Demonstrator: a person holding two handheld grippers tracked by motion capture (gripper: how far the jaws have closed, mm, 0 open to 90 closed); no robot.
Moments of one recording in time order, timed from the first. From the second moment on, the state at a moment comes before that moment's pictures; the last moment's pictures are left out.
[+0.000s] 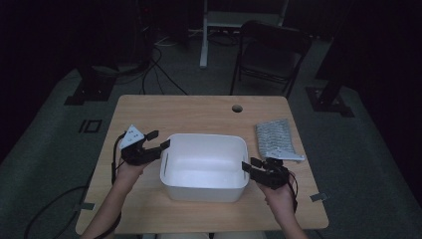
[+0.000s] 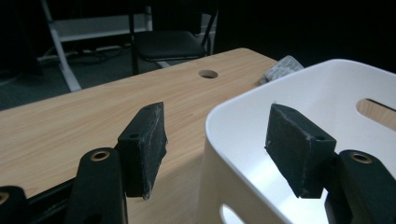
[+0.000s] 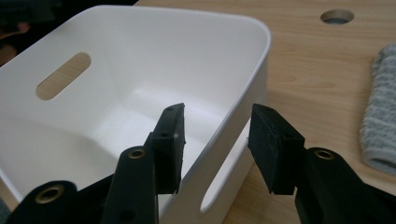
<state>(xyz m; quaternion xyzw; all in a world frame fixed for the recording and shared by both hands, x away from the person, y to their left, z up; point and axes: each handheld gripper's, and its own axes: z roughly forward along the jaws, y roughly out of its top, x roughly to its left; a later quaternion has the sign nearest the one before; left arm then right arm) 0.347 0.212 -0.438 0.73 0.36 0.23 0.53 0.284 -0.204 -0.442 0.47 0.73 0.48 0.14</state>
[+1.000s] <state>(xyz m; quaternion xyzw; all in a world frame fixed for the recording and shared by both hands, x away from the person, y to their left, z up) 0.369 0.200 -0.449 0.75 0.36 0.20 0.51 0.290 -0.196 -0.443 0.47 0.74 0.46 0.14</state>
